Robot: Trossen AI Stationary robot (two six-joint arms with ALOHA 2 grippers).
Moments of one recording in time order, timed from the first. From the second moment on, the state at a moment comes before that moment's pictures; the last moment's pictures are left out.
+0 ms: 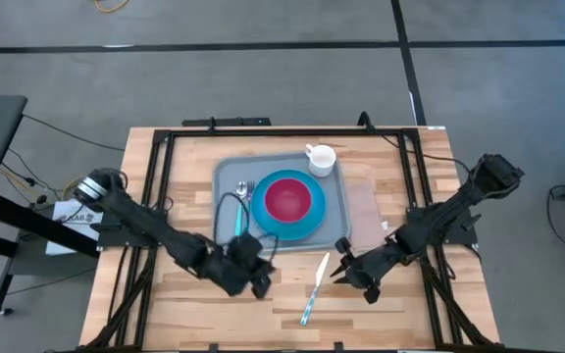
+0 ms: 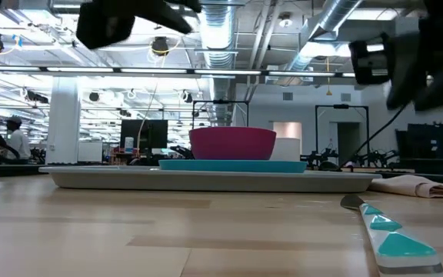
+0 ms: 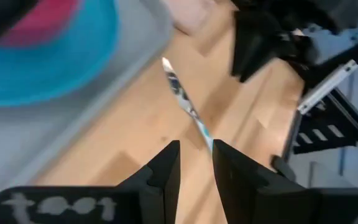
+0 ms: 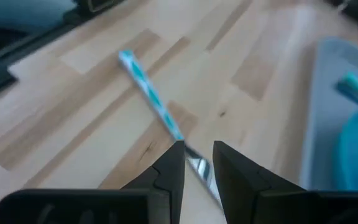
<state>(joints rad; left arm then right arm) -0.53 1.61 1.17 -0.32 -0.50 -1.15 0.60 1.40 0.55 0.17 0.17 -0.22</state>
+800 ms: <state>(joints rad) -0.57 1.89 1.17 0.10 -0.57 -1.35 0.56 1.84 0.75 0.24 0.17 -0.42</state>
